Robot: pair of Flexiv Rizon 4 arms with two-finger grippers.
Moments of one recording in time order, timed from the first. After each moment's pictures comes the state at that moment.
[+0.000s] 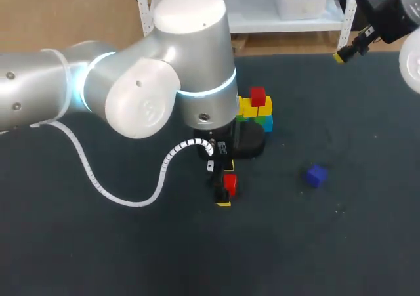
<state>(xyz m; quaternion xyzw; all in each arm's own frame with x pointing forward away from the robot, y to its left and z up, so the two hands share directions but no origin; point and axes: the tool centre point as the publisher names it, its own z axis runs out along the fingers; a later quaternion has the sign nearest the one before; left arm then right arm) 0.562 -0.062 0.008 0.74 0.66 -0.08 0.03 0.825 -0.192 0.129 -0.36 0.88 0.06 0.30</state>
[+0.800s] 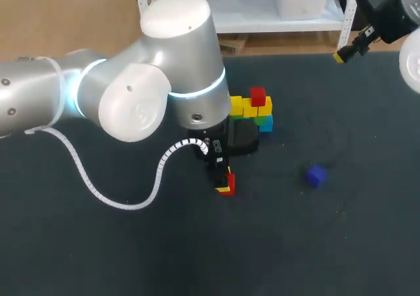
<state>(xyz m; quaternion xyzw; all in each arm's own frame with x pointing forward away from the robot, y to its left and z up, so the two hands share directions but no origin) 0.577 -0.056 0.008 0.73 0.68 -0.08 0.05 0.825 -0.192 0.129 -0.36 0.88 0.06 0.30</state>
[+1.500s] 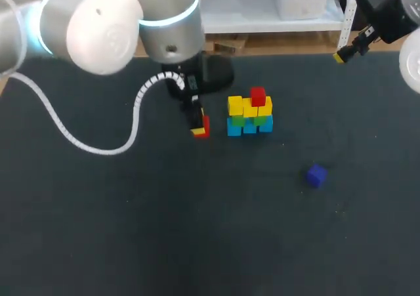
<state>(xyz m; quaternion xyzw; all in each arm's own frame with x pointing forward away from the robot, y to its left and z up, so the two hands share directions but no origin) 0.655 -0.009 0.096 0.69 0.72 -0.04 0.06 0.825 -0.192 0.129 -0.36 0.88 0.06 0.30</state>
